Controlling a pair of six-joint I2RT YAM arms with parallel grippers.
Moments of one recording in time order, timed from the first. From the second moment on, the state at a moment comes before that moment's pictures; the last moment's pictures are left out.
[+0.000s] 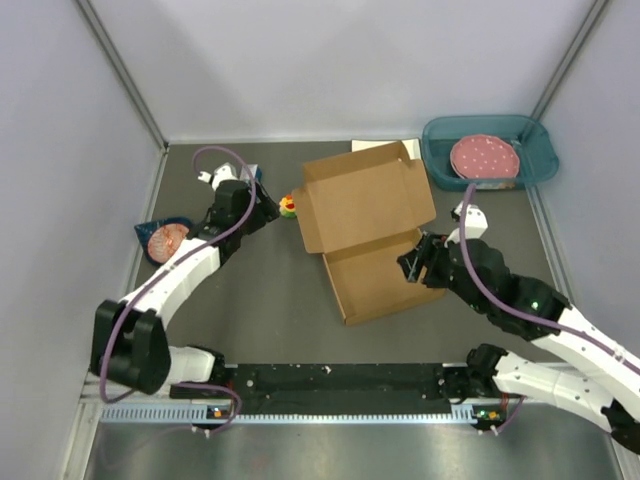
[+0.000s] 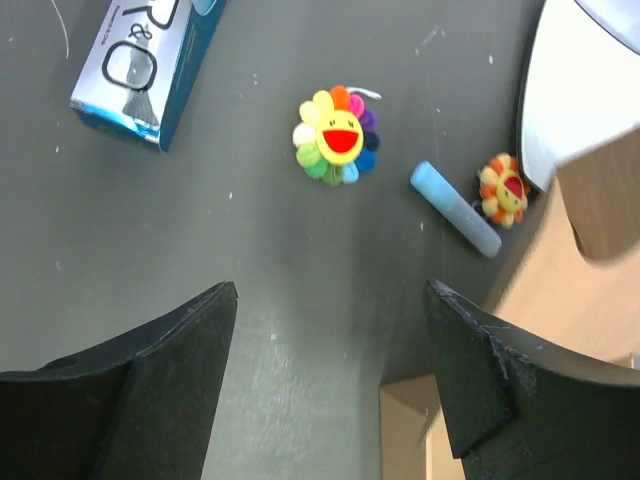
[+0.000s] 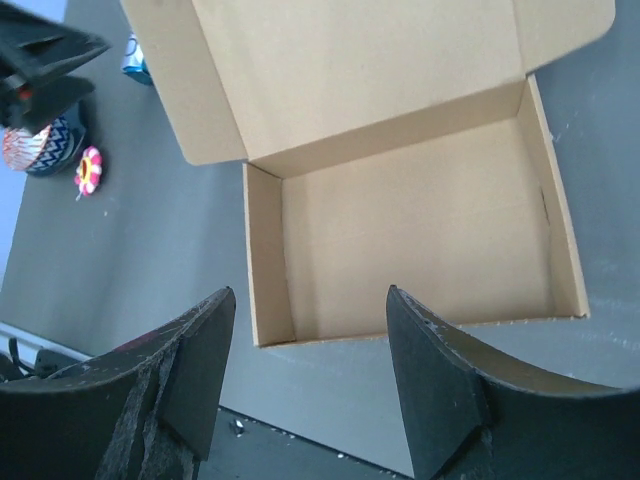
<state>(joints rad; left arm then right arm) -0.32 1.26 0.89 -0.19 -0.18 -0.69 0.91 0.75 0.92 -0.71 0.43 0.75</state>
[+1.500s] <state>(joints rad) -0.15 1.88 1.49 -0.28 -0.27 -0.26 0.91 0.78 0.90 -0.58 0.48 0.39</state>
